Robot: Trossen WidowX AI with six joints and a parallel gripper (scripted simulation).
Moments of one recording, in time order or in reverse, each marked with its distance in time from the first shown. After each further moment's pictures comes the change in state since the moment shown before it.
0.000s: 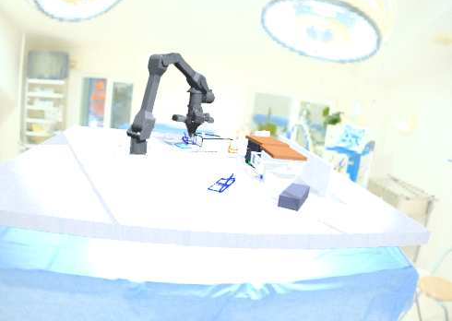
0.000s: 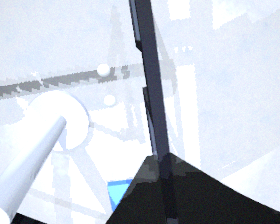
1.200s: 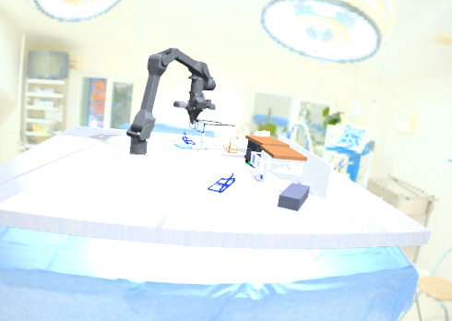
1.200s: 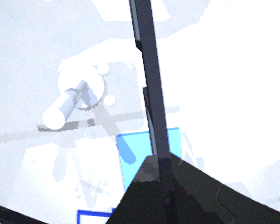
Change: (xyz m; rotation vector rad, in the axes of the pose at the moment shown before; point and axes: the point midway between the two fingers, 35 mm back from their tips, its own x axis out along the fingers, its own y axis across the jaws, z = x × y) arm -0.059 0.006 -0.009 0.001 0.002 0.005
